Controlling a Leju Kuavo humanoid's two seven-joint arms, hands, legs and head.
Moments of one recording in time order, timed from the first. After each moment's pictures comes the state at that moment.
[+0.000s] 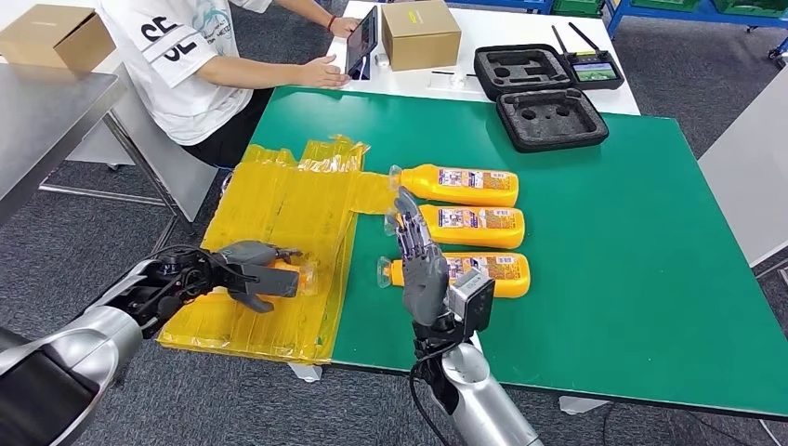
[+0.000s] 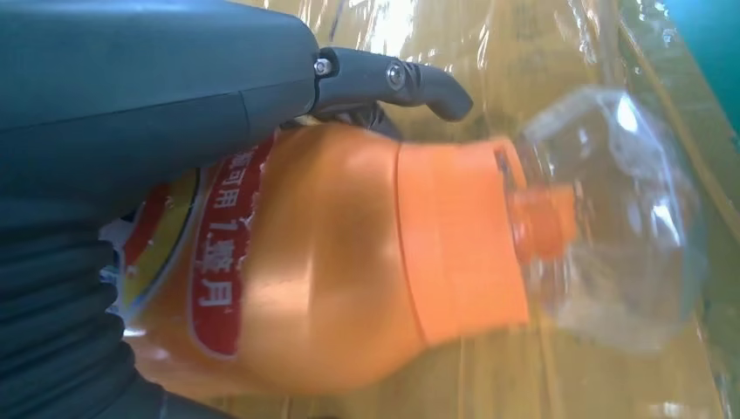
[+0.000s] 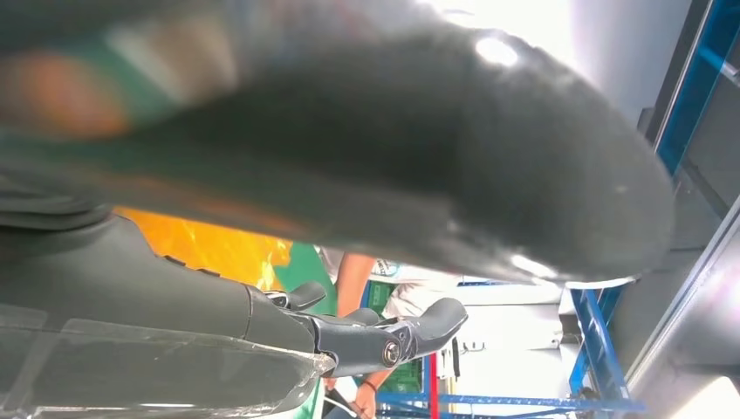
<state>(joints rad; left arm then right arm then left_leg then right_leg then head) -0.81 0.26 -0.87 -0.57 -0.64 -0.43 -0.39 -0.31 0.20 0.56 -1.17 -0.06 -0.12 -0.70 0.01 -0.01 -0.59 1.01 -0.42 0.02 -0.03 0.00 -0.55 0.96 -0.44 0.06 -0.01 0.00</state>
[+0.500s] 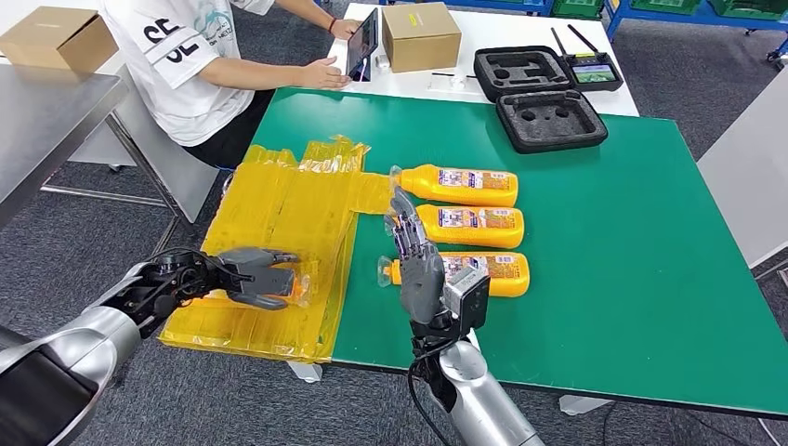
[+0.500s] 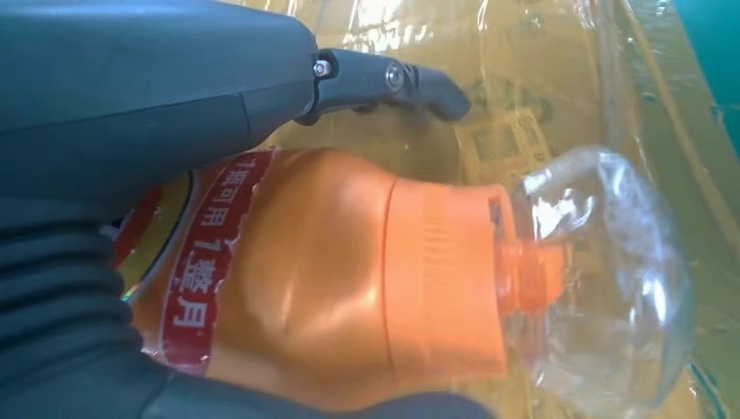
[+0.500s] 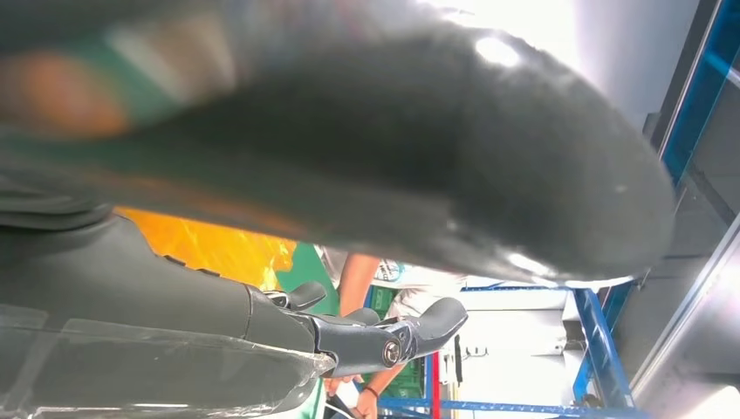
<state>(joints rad) -0.81 0.26 -0.86 -0.55 -0.57 -0.51 -0.43 -0.32 0.20 0.57 -1.14 -0.07 -0.12 -0.70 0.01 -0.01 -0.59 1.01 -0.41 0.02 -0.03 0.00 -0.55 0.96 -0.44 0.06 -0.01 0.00</state>
